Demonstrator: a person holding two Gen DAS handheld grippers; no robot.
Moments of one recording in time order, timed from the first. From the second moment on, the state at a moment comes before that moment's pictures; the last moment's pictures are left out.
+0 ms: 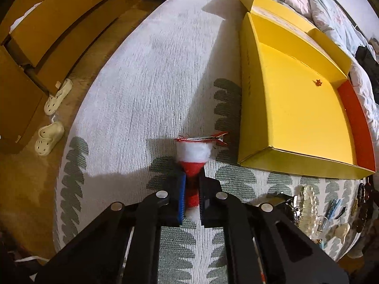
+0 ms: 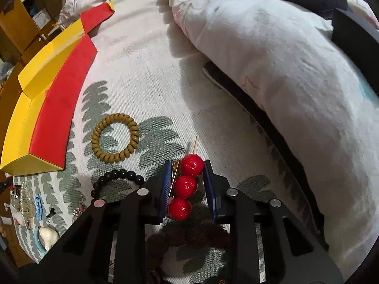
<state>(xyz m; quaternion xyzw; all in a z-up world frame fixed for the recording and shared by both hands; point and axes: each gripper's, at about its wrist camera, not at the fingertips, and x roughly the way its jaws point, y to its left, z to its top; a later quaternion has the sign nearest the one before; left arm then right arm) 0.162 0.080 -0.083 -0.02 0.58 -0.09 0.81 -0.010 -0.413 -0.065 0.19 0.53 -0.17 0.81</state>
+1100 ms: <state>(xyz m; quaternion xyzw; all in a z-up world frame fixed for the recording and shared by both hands) 0.226 -0.074 -0.022 0.05 0.51 -0.17 0.84 0.200 -0.245 0.000 0.15 0.50 0.03 0.86</state>
